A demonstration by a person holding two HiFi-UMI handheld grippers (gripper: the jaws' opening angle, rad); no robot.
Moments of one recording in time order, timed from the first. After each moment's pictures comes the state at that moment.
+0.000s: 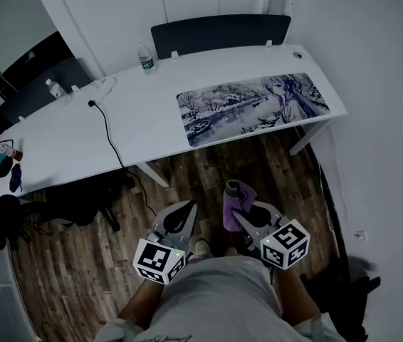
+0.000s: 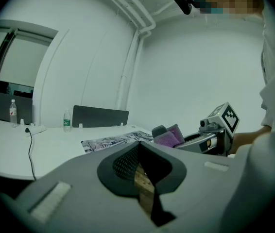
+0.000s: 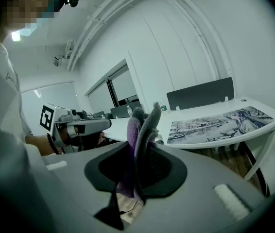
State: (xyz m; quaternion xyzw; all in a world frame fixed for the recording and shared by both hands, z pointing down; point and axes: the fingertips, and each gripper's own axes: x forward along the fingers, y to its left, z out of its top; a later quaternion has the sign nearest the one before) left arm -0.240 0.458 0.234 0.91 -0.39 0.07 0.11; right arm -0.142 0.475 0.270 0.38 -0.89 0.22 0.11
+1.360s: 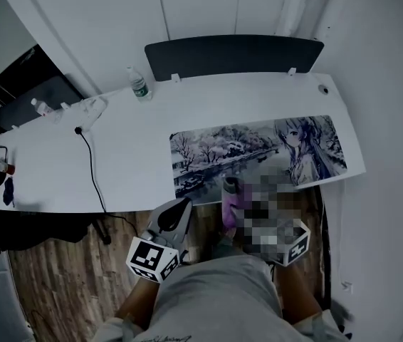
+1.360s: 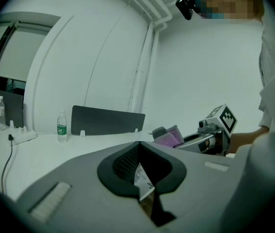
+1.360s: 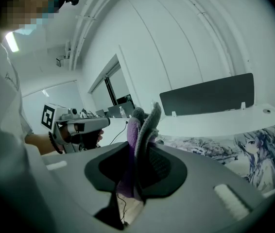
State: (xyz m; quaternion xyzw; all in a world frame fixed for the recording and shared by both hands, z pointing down) left arm -0.182 0.193 0.241 0.88 -0.45 0.06 0.13; right arm -0.077 0.195 0.280 0.31 -0.92 0.22 0.14
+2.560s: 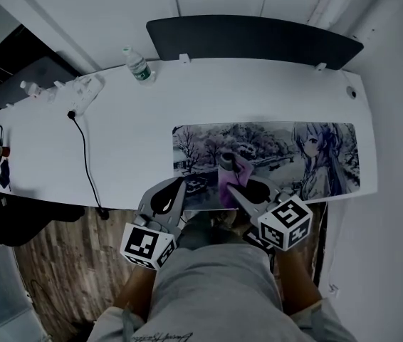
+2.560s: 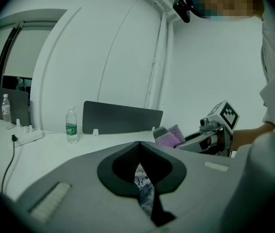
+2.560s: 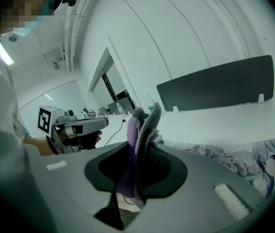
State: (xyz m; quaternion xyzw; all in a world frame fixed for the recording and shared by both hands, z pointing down) left arm -0.210 0.081 0.265 0.84 -0.52 0.08 0.16; right arm -0.104 0.072 0.306 0.26 -0.91 0.27 0.16
